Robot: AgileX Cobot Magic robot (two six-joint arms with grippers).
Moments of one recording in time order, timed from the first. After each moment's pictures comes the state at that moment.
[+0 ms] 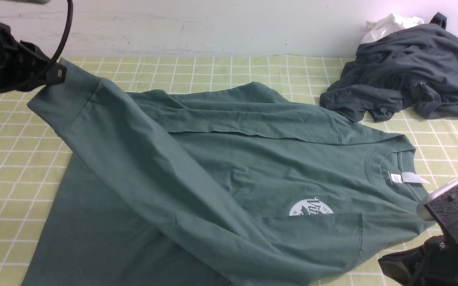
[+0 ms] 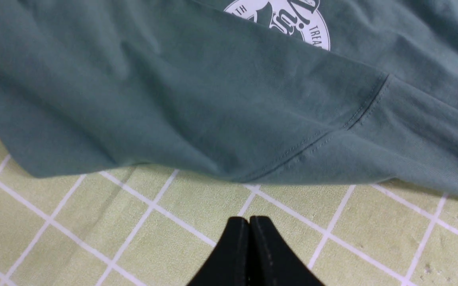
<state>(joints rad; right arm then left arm) 0.48 1.03 -0.43 0.13 0.44 -0.13 0.15 1.43 -1.25 -0.66 0.73 0.75</state>
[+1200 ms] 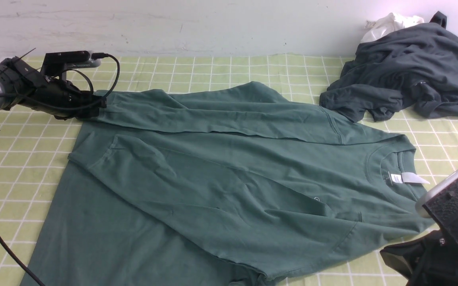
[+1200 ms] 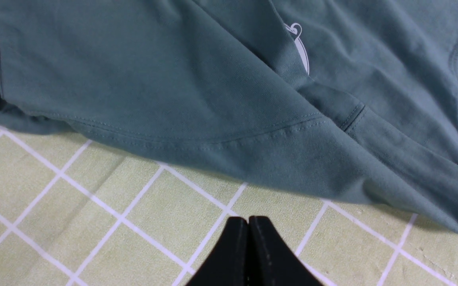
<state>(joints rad) 0.48 1.03 -0.43 0.03 0.40 -0.13 0.16 2.37 -1.85 -0.58 0.47 0.57</state>
